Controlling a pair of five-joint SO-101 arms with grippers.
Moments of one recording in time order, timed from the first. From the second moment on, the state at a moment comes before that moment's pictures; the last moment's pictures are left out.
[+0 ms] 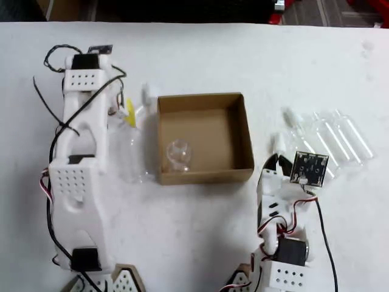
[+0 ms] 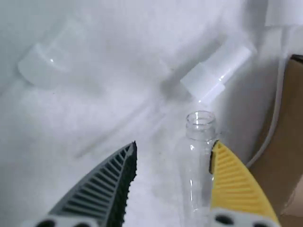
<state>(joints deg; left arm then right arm) -9.1 46.9 -46.7 101.5 10.2 6.6 -103.0 96.6 41.8 0.9</state>
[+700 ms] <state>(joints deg) -5.3 47.1 -36.0 89.3 26.0 6.6 -103.0 96.6 42.0 0.9</state>
